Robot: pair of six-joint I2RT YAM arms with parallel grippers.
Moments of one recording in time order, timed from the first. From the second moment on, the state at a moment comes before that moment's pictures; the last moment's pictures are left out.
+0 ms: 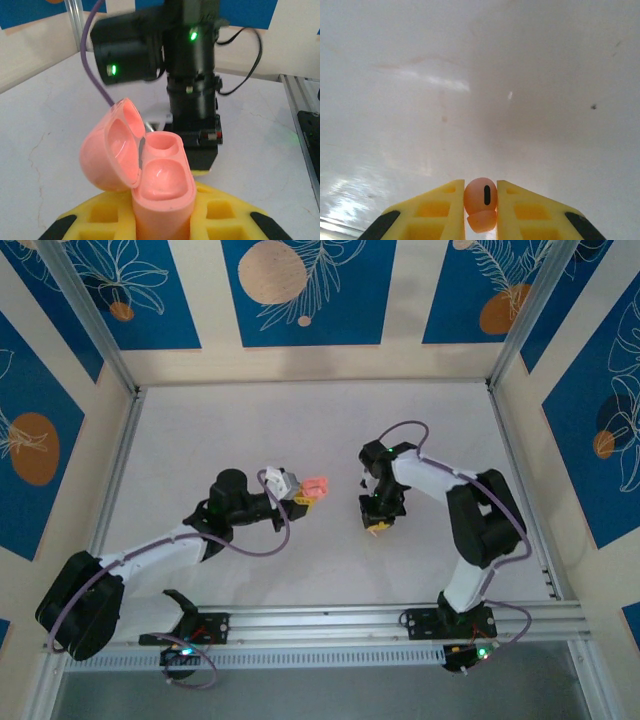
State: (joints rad) left arm -0.65 1.21 0.53 0.44 0.58 0.11; right arm 0.48 1.71 1.12 -1.02 -0.22 0.32
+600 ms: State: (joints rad) left arm -0.71 1.32 0.36 0.79 0.45 0.03; right arm 0.49 1.35 0.90 -0.49 -0.32 0.44
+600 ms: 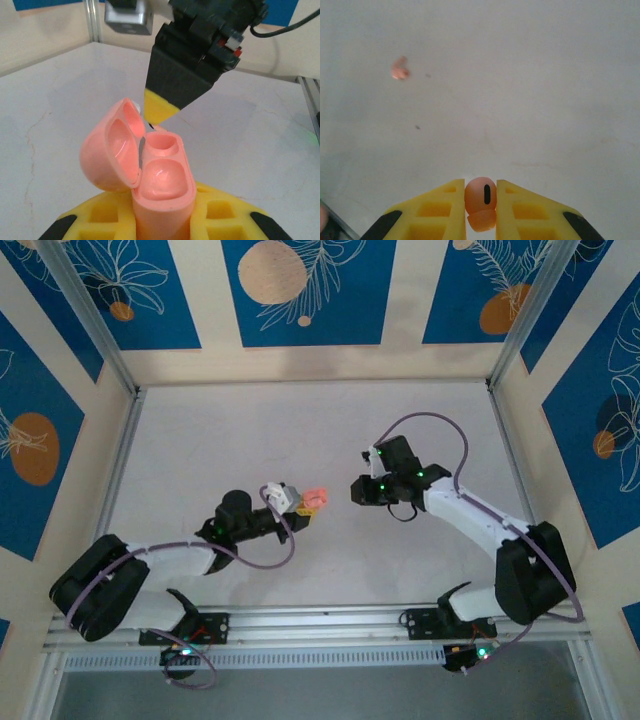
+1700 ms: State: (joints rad) left arm -0.74 1.50 0.30 1.23 0.34 -0.02; right arm 0.53 1.08 0.69 0.08 -0.52 0.54
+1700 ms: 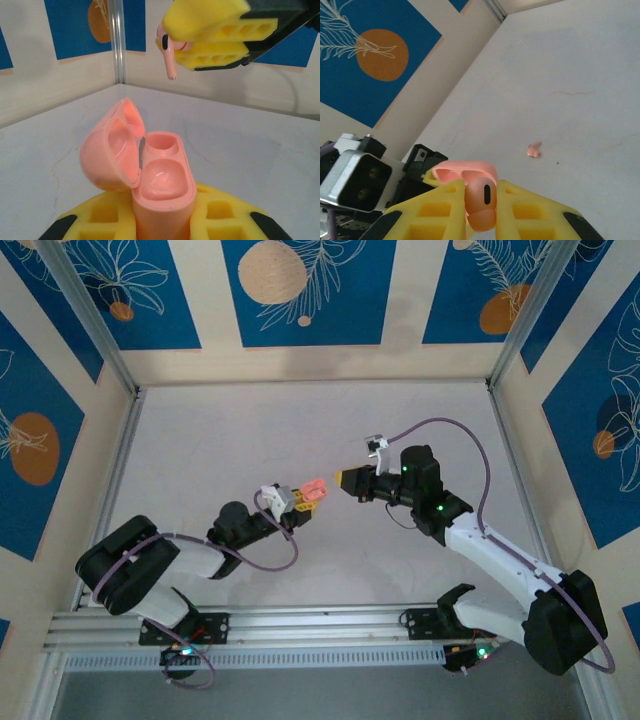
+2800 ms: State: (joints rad) left arm -0.74 1.50 0.30 1.26 0.28 -0.02; right arm 0.58 1.25 0.69 0.19 -0.56 0.55
